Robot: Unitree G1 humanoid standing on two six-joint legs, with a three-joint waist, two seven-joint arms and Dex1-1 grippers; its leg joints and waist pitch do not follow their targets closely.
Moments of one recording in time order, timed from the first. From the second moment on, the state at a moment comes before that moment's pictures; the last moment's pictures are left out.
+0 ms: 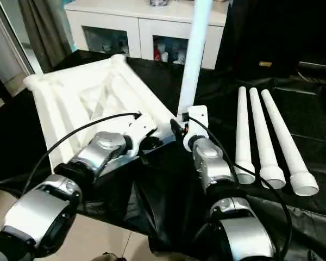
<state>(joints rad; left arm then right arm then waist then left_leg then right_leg) -0.91 0.04 -0.22 1.13 0.12 0.02 -0.65 -0.70 -0.07 -0.05 0.93 0.11 0.01 0.17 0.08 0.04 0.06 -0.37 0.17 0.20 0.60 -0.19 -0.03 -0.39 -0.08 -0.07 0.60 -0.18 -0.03</state>
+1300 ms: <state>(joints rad) -0.74 0.27 -0.25 0.91 0.07 -0.16 -1.26 -0.46 -0.39 0.11 0.50 0.20 0.08 1.05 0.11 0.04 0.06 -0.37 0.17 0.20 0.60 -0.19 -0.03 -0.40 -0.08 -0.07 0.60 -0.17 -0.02</state>
